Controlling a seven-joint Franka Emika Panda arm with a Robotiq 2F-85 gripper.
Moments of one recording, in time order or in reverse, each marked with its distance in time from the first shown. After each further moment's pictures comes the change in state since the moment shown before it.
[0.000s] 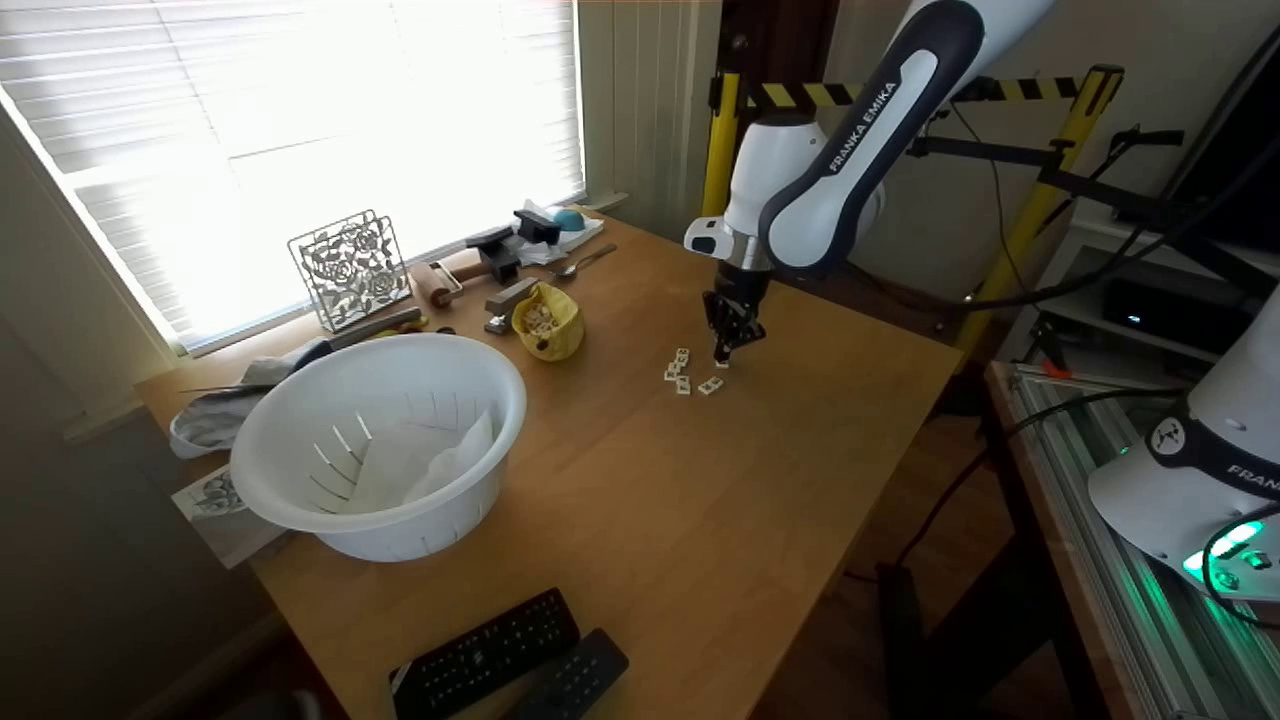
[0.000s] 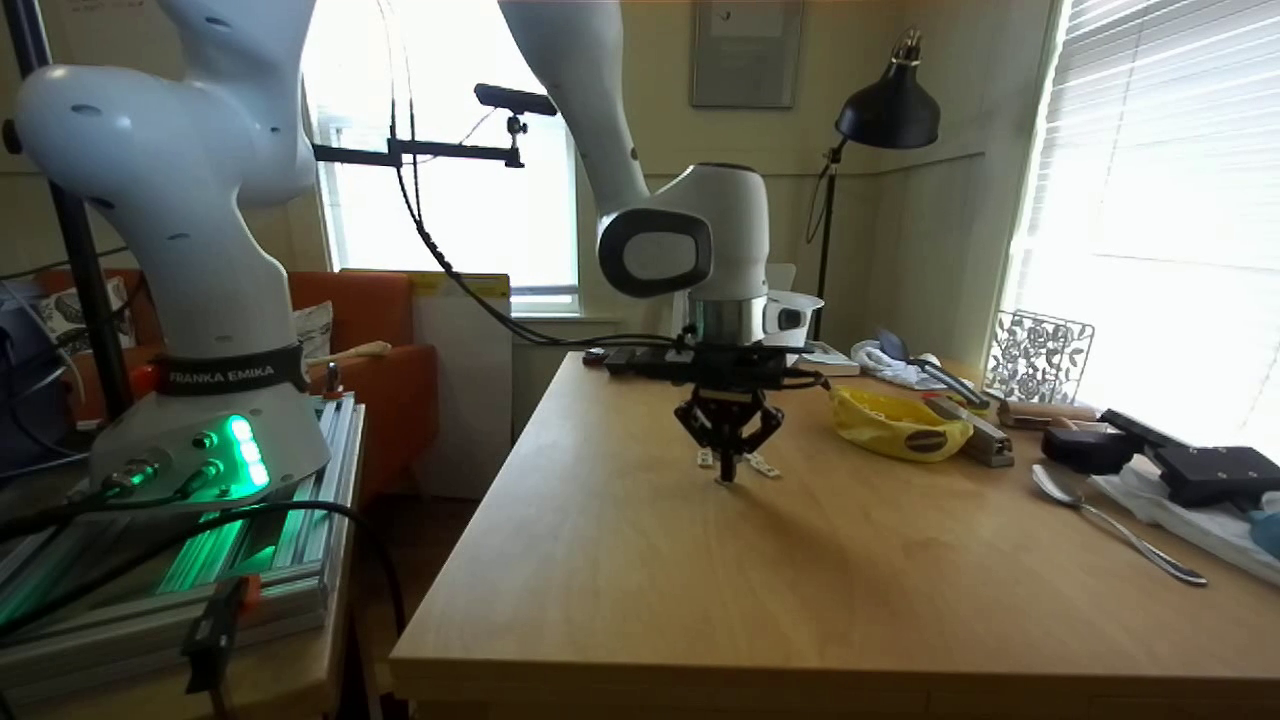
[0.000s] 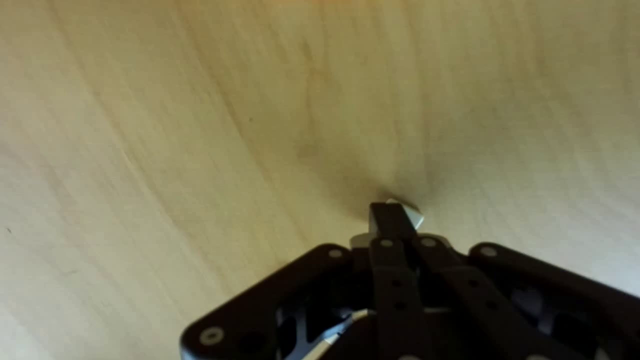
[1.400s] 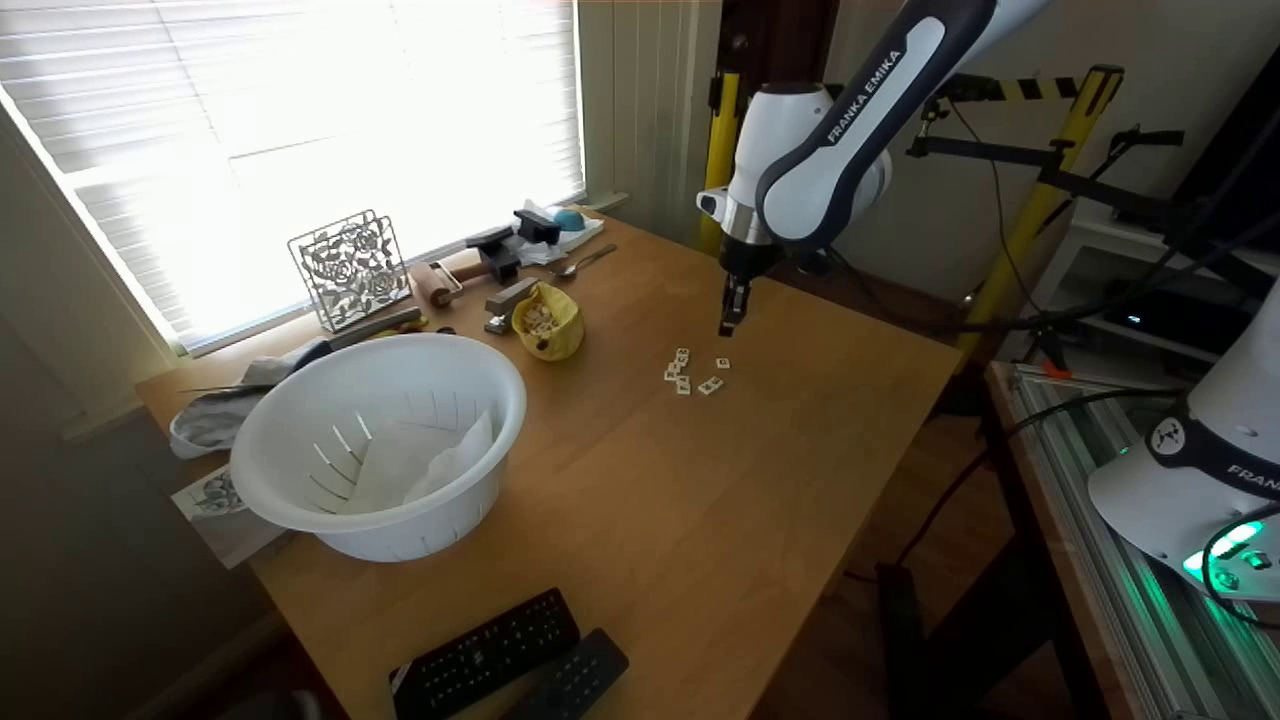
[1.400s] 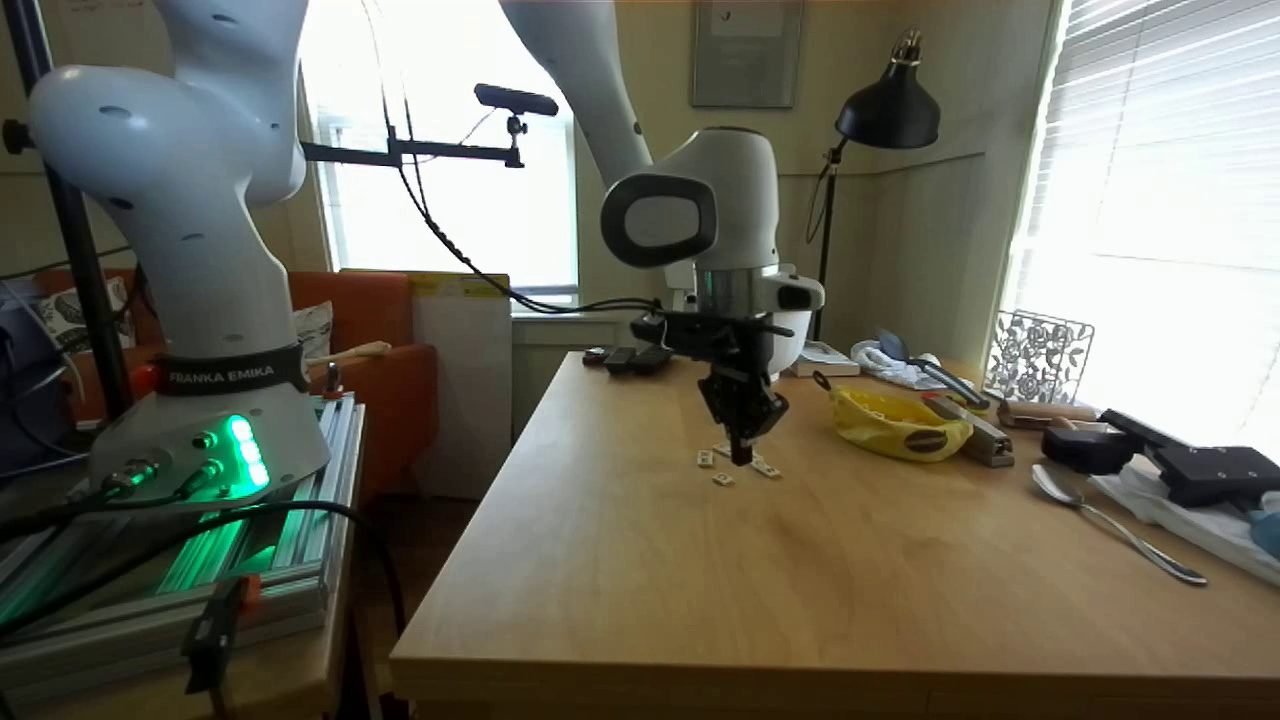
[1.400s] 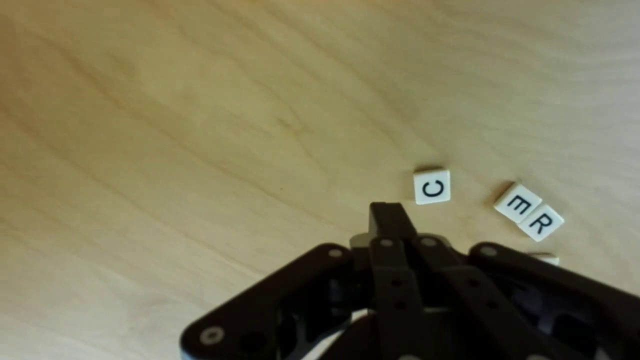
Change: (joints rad) arm 0.142 -0.072 -0.152 -0.003 0.087 -0.049 0.587
